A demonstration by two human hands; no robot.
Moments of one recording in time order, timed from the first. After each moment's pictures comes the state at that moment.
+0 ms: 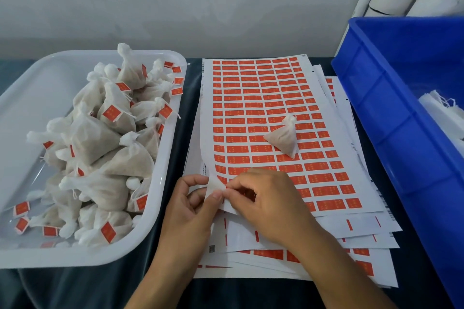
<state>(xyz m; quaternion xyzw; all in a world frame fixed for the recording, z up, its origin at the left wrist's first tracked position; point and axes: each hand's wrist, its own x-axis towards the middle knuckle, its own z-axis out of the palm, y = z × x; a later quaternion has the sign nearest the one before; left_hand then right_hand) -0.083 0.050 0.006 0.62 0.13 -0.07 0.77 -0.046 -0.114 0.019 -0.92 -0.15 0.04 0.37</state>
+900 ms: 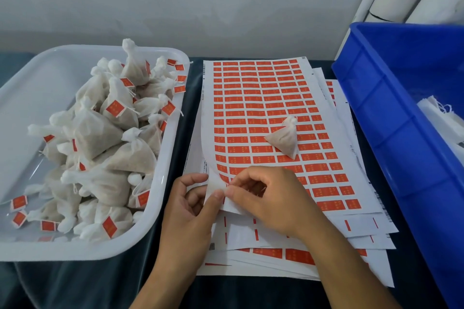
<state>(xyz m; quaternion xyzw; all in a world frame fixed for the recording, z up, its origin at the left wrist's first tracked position) -0.090 0.047 0.001 0.62 0.12 -0.02 0.77 -0.043 -0.124 0.023 -0.87 -0.13 0.09 0.47</state>
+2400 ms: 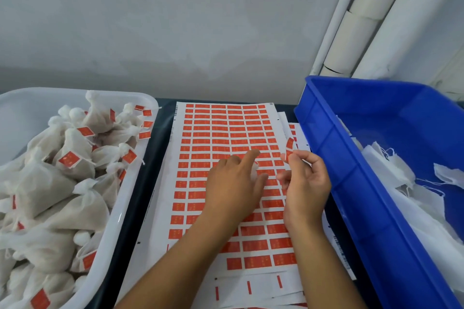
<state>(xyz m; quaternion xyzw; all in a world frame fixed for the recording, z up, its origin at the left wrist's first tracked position) 0.051 -0.073 0.022 0.97 -0.08 0.06 0.22 0.023 -0.192 0.029 -0.64 0.19 -0.26 0.70</state>
